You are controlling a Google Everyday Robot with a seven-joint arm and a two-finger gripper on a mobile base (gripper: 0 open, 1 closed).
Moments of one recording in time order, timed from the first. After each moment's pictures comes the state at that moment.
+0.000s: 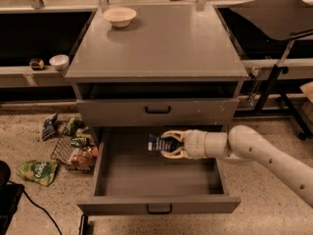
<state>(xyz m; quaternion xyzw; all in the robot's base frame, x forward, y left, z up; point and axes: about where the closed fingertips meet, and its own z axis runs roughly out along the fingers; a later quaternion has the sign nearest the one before) 0.573 -0.043 0.598 -0.68 0.47 0.14 0.54</state>
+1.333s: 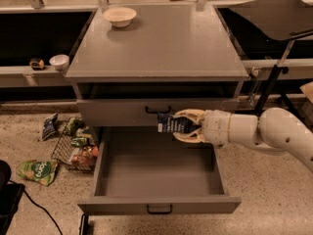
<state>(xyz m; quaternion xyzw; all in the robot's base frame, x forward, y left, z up) 0.551 -0.078 0.736 -0.71 0.38 0.05 0.59</state>
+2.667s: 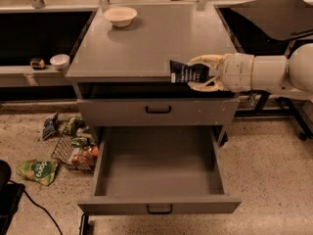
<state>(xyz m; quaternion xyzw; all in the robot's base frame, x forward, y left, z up) 0.611 -0.113 0.882 -0.73 0.33 -0.03 0.60</state>
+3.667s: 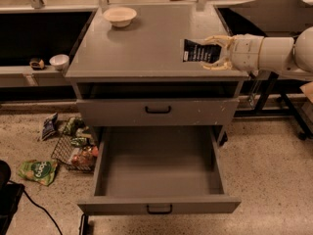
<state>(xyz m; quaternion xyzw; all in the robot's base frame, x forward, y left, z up) 0.684 -0.157 0.902 -0.69 0.38 -0.05 0.61</state>
